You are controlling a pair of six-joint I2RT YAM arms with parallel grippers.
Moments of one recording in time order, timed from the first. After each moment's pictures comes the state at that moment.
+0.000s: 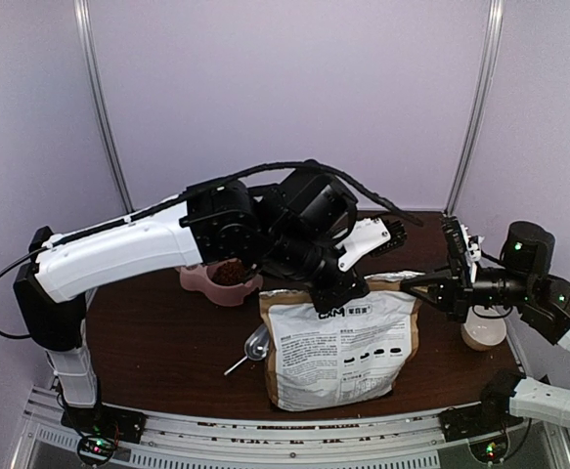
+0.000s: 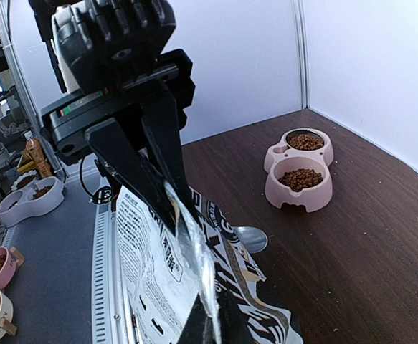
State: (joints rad) left arm -1.30 1.92 2.06 -0.87 0.00 0.07; right arm 0.57 0.62 0.67 -0.25 -0.70 0.03
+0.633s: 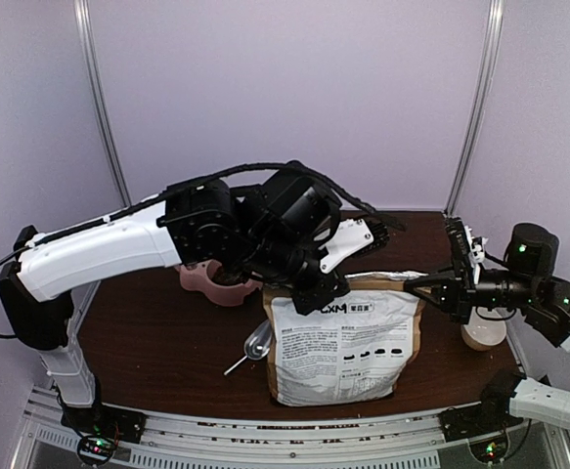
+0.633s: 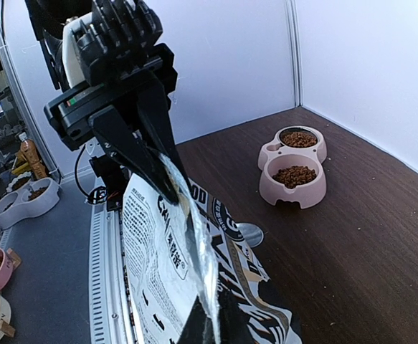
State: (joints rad) left arm -1.30 1.84 1.97 -0.89 -0.09 0.08; right arm 0.57 0.59 0.67 -0.29 -0.67 0.03
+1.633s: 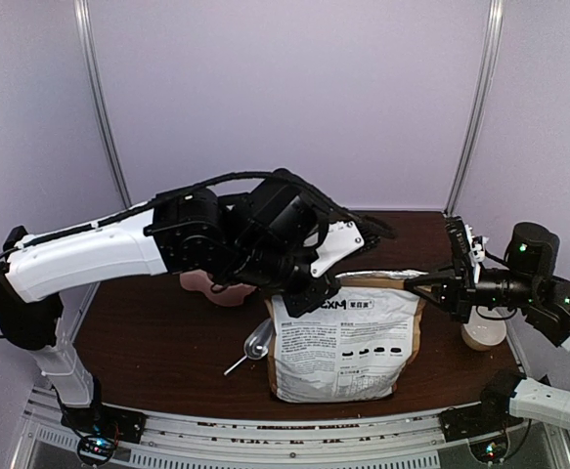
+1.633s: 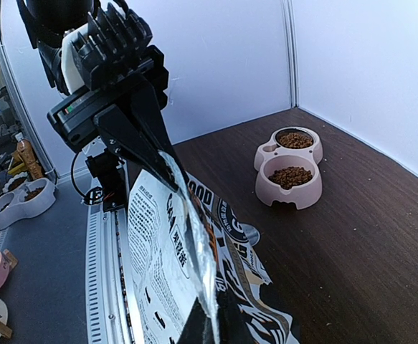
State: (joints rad) left arm -1.31 1.76 1.86 -0.86 -0.19 0.09; right arm 0.57 0.59 0.68 -0.30 -0.65 0.02
